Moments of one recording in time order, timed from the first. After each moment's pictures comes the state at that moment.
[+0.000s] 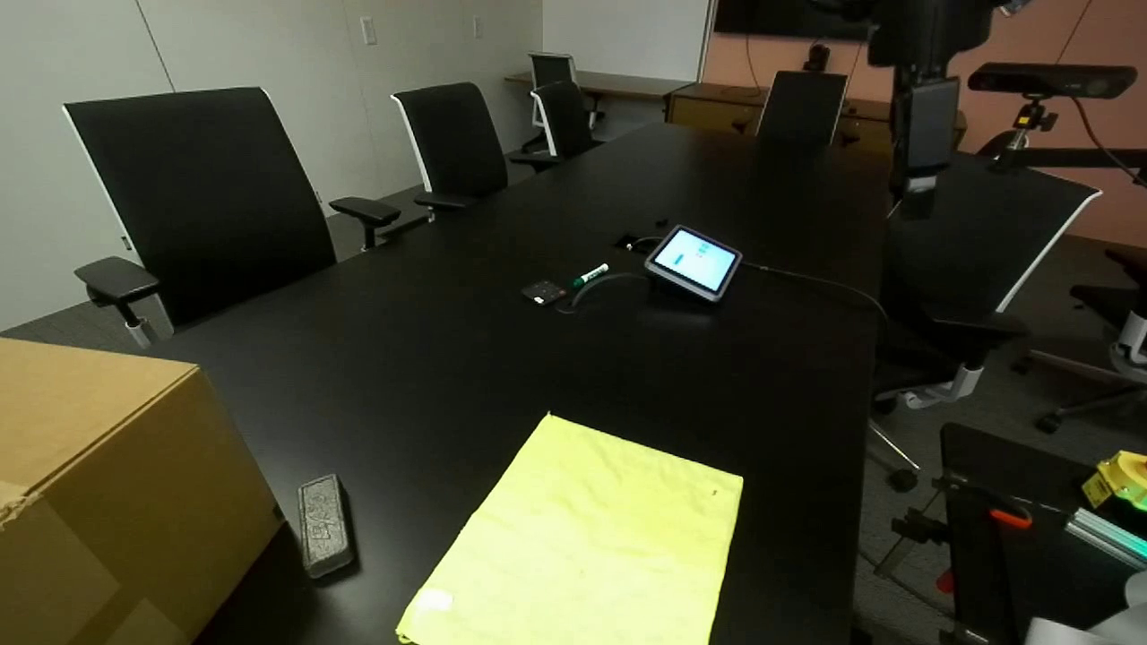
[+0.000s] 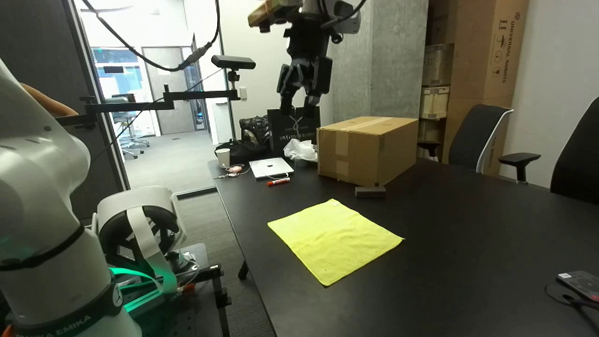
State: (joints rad) arm 0.03 -0.25 0.04 -2.05 -0.05 1.53 -0.06
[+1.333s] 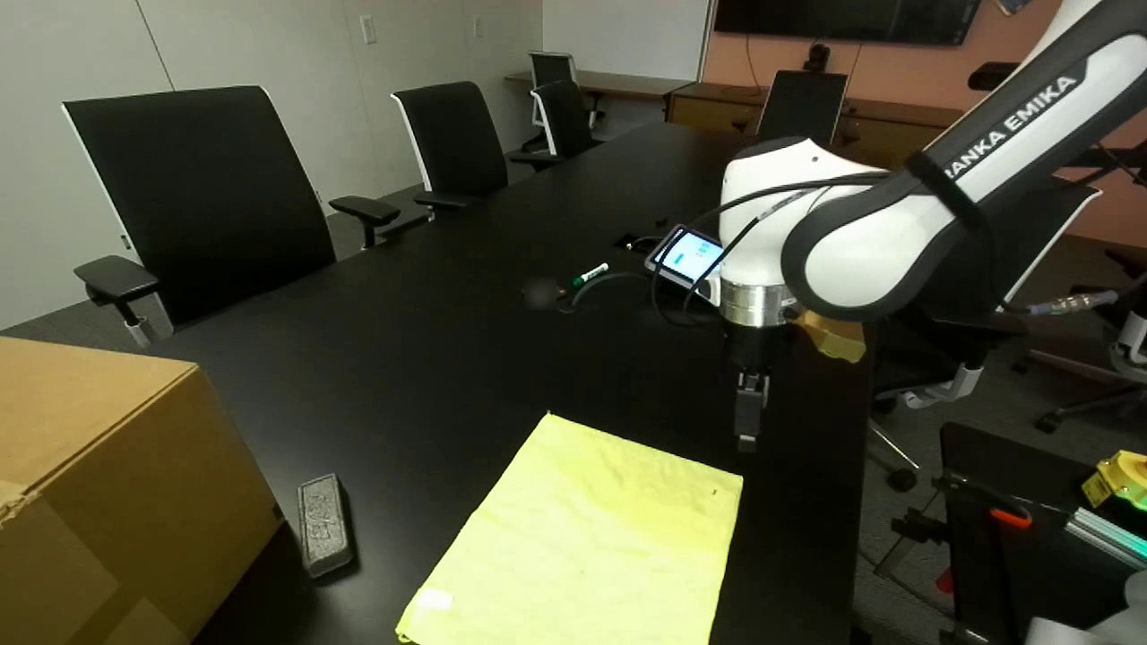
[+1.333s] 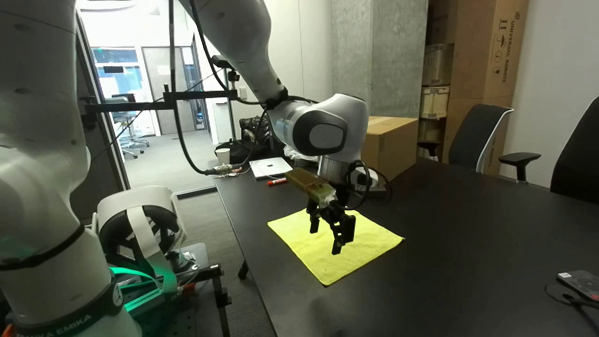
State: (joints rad) arm 0.02 0.25 0.02 -2.32 0.03 2.38 -0.13
